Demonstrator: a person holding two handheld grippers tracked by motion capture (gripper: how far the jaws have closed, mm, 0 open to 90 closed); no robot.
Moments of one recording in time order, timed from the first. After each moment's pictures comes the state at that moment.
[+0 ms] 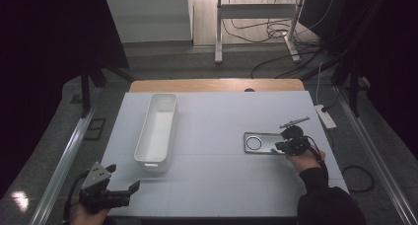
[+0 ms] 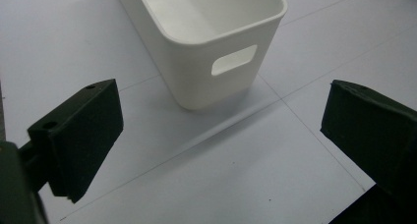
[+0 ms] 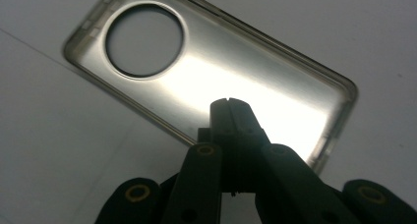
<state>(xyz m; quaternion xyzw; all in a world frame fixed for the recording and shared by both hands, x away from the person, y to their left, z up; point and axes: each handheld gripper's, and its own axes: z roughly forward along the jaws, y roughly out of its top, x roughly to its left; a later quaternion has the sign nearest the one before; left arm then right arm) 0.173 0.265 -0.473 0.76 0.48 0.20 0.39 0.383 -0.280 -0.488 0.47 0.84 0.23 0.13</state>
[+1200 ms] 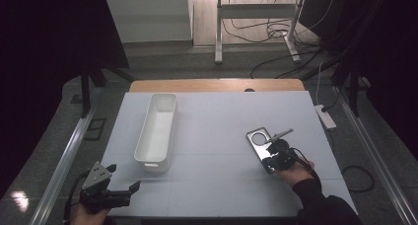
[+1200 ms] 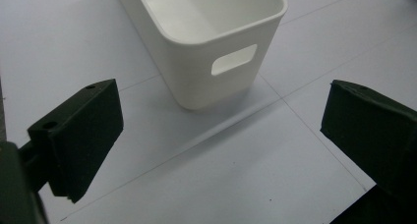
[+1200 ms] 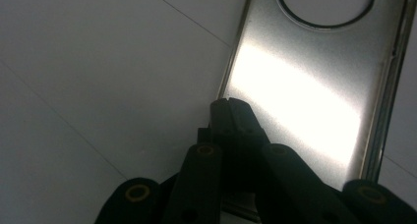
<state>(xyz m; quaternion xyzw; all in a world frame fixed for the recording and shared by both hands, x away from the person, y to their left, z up) 0.174 0.264 -0.473 0.76 0.48 0.21 0.38 0.344 -0.235 -0.499 0.40 0.89 0.22 0.07</state>
